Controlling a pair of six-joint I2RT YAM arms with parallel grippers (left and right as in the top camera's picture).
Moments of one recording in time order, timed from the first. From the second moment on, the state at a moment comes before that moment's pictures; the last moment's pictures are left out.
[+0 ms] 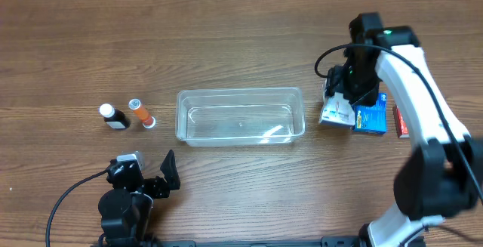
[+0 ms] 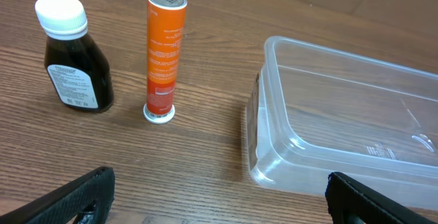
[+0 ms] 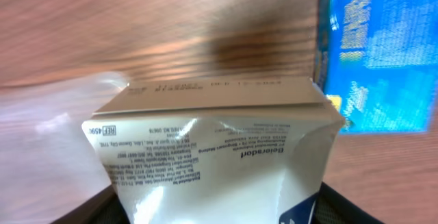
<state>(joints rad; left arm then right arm) 0.07 0.01 0.15 -0.55 0.11 -0.23 0.09 1.80 1.61 -1.30 -0.10 0.31</state>
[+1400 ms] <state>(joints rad) 0.07 0.01 0.15 -0.55 0.11 -0.23 0.52 1.87 1.58 -1.18 0.03 0.49</state>
